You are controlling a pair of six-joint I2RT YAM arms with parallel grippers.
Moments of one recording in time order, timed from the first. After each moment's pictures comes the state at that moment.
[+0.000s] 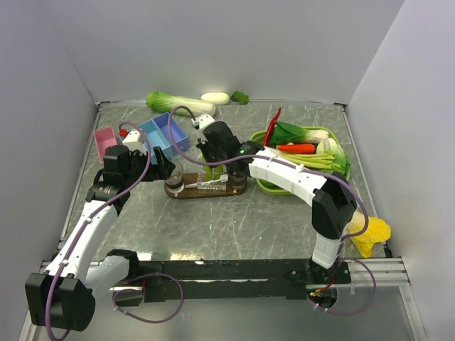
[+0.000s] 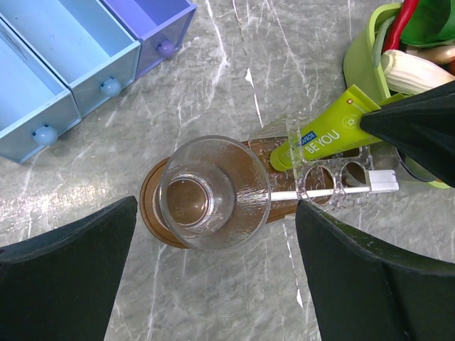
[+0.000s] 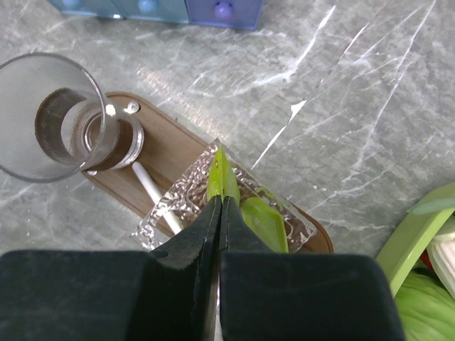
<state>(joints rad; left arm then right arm) -0.14 0.96 0.75 -0.25 0.26 -0.30 0.85 1.80 1.55 -0.41 0.16 0.09</state>
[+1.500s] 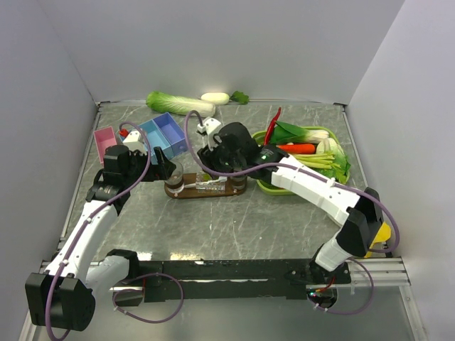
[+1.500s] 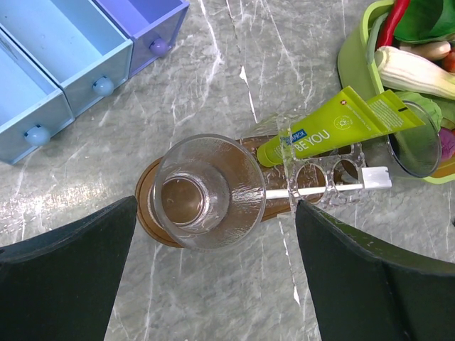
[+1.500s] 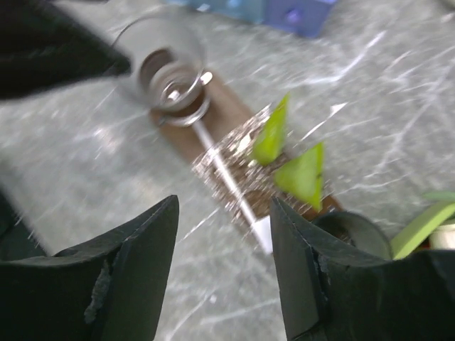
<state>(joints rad) -0.14 0.96 0.75 -0.25 0.28 -0.30 0.87 1.57 1.44 -0.45 0.00 0.02</state>
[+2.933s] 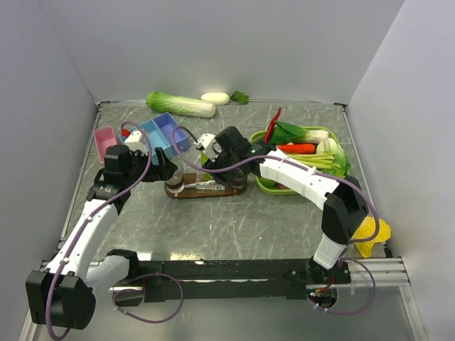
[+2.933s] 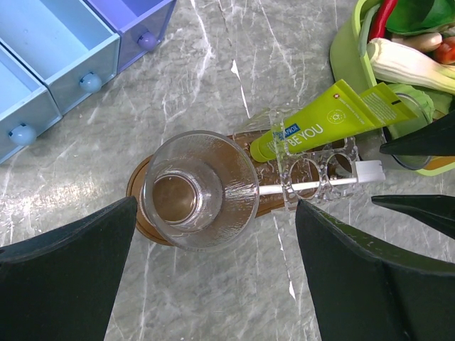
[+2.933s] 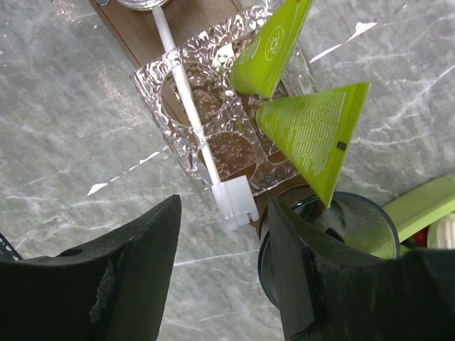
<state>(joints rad) -0.13 0.97 0.75 -0.25 0.31 -0.30 0.80 1.70 1.46 -0.64 -0.11 -0.22</state>
